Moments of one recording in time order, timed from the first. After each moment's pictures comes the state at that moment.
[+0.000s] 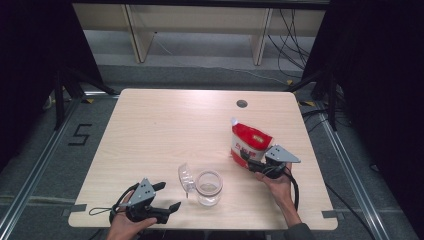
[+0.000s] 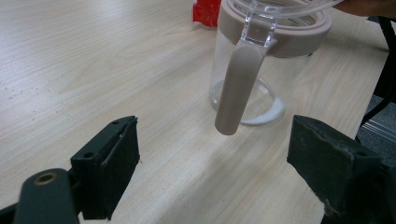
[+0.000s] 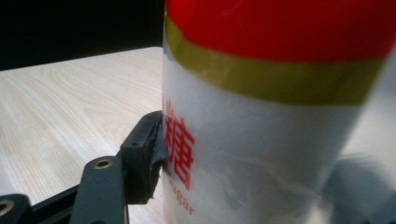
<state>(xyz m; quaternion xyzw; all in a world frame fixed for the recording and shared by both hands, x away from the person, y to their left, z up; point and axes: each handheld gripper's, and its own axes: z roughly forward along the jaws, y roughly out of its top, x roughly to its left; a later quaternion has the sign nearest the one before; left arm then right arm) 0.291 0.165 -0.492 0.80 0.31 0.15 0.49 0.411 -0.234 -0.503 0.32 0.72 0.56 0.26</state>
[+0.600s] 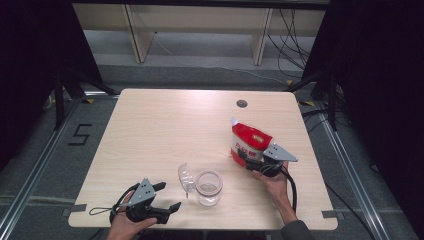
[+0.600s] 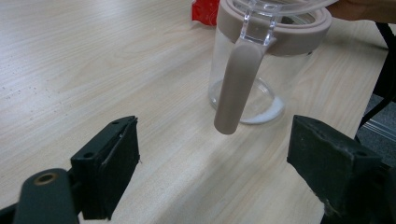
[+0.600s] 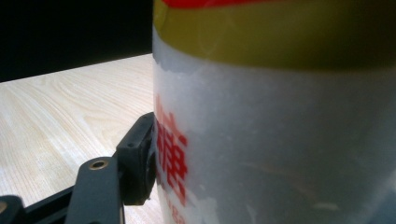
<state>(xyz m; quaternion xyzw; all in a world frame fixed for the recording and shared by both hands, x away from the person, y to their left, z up) 0.290 0.164 -0.493 0.80 0.32 0.14 0.49 0.420 -0.229 -0.512 0.33 0.70 0.58 0.25</state>
